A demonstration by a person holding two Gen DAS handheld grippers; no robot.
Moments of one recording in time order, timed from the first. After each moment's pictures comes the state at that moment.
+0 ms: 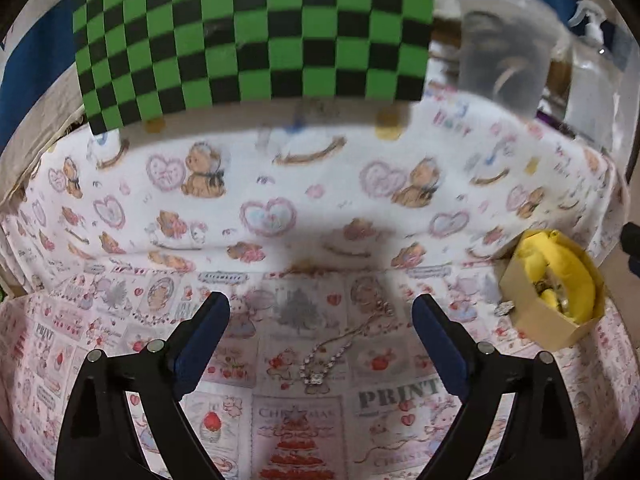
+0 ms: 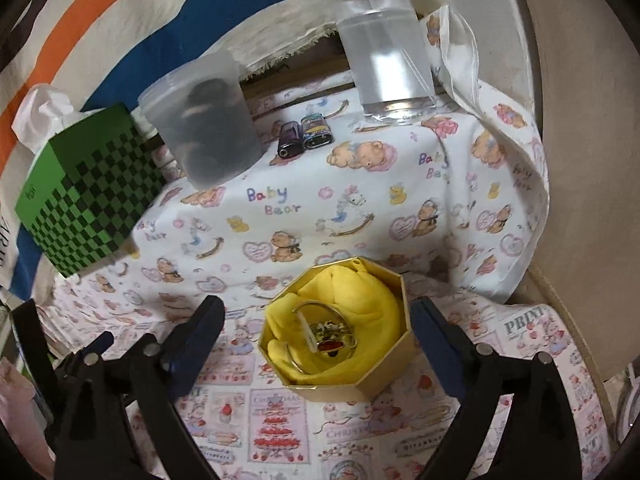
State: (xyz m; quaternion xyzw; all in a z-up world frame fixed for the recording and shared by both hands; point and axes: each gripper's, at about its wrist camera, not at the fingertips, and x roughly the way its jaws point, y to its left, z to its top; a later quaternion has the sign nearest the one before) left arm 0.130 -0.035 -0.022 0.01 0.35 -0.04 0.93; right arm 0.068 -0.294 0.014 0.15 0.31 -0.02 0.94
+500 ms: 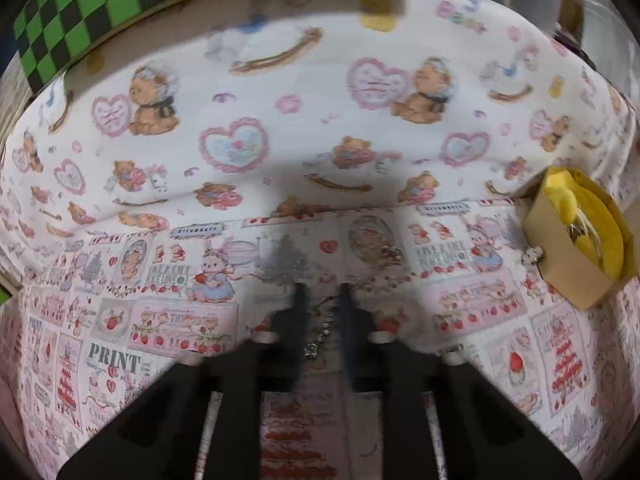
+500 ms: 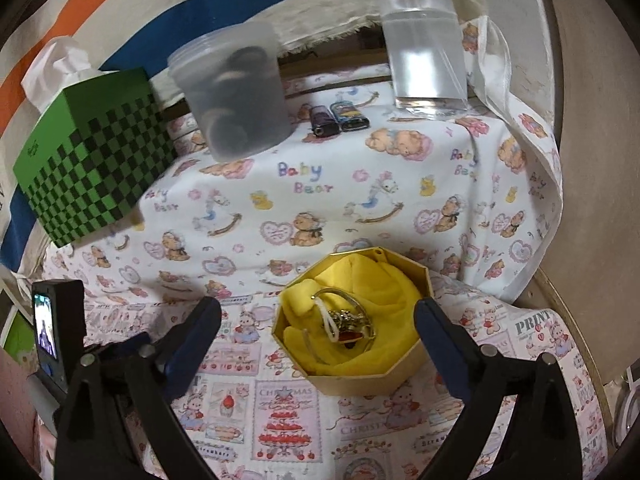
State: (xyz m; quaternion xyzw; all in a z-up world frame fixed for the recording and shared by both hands) left arm 0.149 -0.056 -0.057 0.05 0.44 -0.05 0.90; right arm 0.069 -0.266 0.009 0.11 0.32 -0.01 0.94
